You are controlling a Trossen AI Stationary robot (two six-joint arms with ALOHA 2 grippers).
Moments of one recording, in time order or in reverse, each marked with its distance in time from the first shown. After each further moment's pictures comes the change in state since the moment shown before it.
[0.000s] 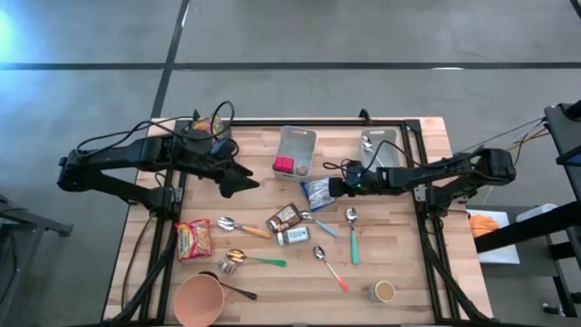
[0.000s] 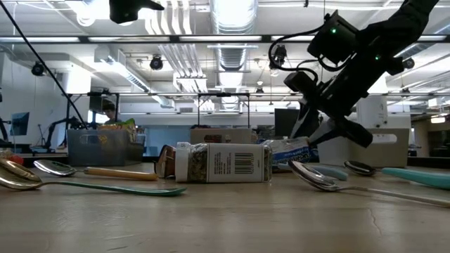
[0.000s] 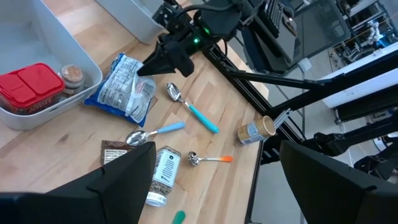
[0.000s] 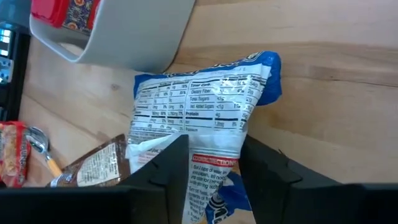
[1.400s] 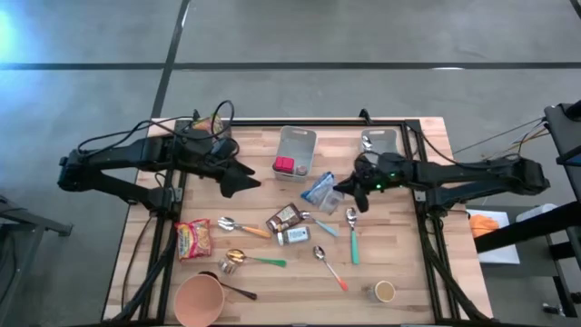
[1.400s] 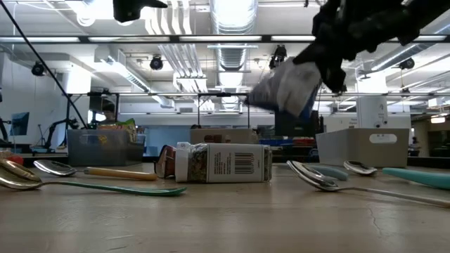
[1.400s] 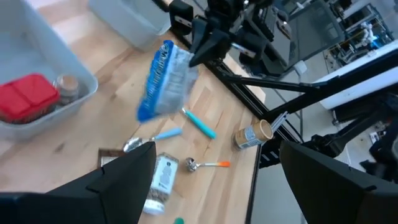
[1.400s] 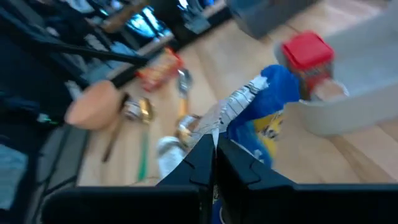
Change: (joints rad) left arm 0.000 0.007 0.000 0.037 -0.002 0.027; right arm -0.001 -0.407 0.000 0.037 -0.319 -0.757
